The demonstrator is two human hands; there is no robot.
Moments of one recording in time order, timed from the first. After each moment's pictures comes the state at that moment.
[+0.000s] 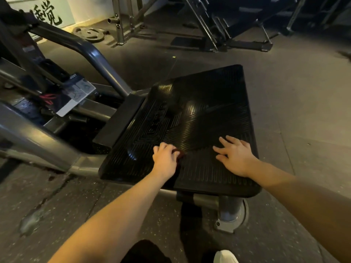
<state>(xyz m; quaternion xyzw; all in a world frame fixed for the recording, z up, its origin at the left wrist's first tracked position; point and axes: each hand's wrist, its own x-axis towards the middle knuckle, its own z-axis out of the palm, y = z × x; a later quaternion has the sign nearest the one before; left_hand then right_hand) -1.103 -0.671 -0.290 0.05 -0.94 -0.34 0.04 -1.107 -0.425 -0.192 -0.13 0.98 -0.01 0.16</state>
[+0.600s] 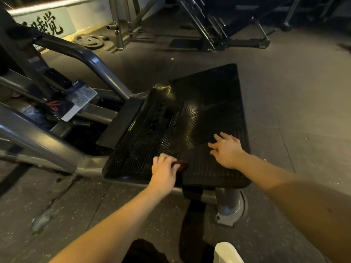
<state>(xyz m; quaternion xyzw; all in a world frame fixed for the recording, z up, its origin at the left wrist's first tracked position) -1.036 -0.667 -0.275 0.00 -0.94 -0.34 0.05 -1.107 -0.429 -0.189 -0.14 0.97 -0.03 0.18</state>
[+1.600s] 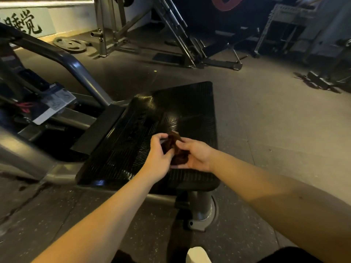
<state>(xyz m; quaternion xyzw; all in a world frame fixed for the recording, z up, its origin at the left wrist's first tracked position) -1.045 -0.614 -0.183 -0.03 -0.76 -0.65 0.04 -1.078 -0.449 -0.137 0.07 0.58 -0.74 0.35</state>
